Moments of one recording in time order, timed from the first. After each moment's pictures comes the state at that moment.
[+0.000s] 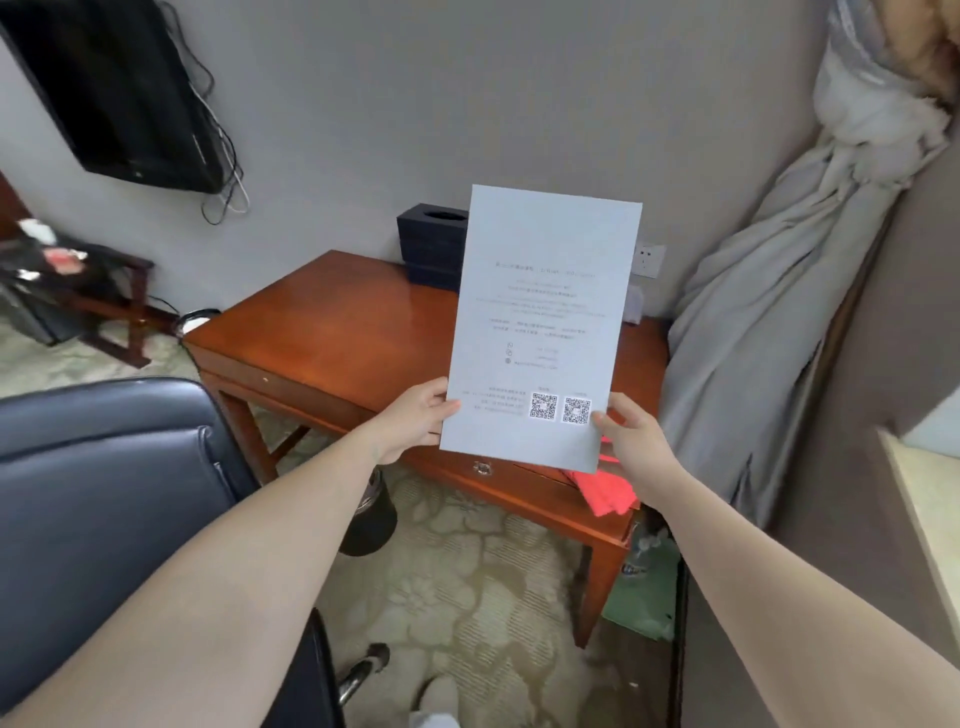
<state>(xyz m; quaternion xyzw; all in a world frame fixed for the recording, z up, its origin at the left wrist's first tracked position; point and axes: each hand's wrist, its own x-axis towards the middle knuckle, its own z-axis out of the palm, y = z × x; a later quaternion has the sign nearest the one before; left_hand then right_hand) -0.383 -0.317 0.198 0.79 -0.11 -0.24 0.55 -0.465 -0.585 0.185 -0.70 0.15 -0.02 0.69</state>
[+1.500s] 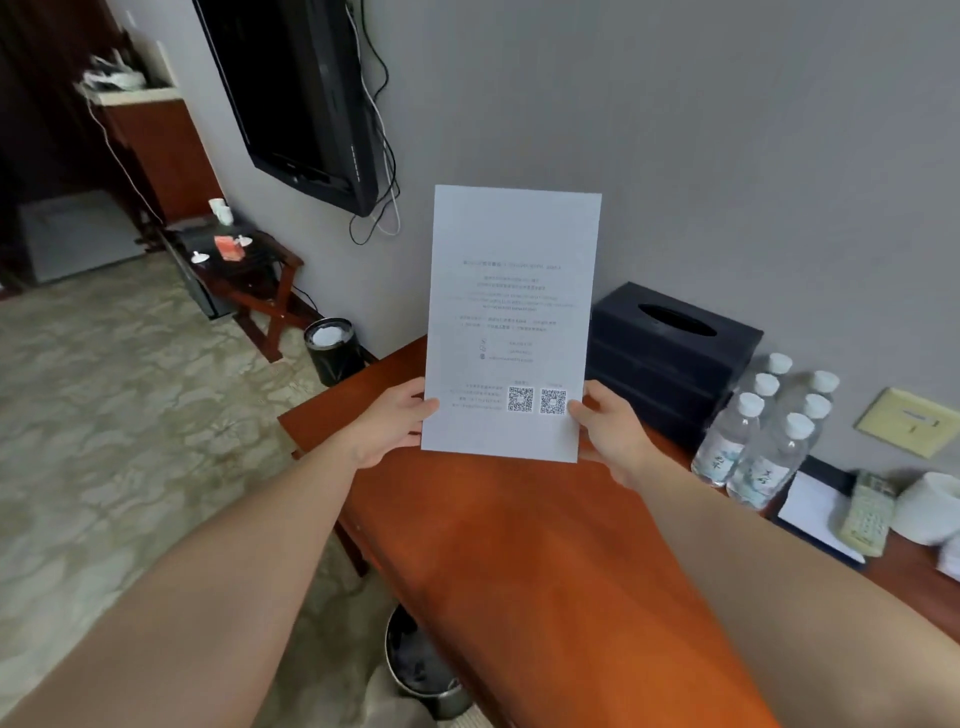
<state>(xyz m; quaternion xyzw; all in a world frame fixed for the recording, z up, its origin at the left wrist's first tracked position) 0.085 -0.061 0.187 0.77 0.06 -0.12 0.62 0.120 -0.336 0.181 -0.74 0.01 0.12 0.66</state>
